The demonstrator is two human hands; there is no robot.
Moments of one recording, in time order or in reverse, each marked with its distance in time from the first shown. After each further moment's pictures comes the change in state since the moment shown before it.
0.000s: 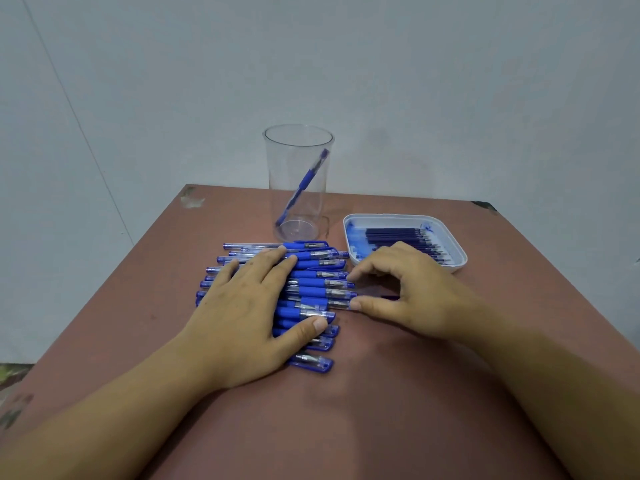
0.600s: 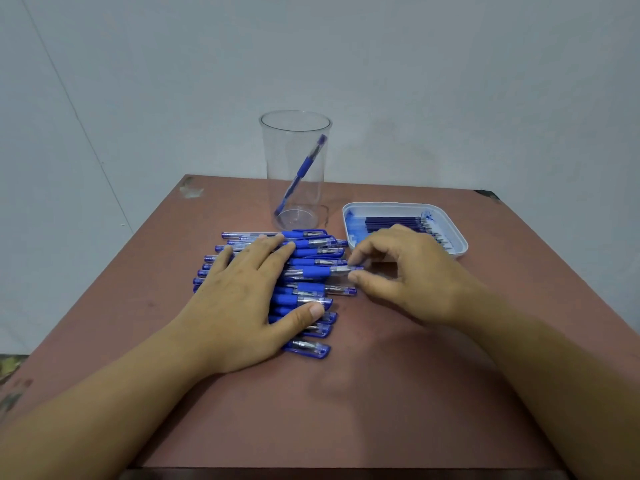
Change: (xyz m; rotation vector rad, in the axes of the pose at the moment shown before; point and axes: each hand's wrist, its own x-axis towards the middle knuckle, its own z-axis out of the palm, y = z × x) left_hand -0.001 0.001 -0.001 -0.013 -0.009 -0.001; right_hand -0.001 -0.014 -0.003 0.059 0.065 0.053
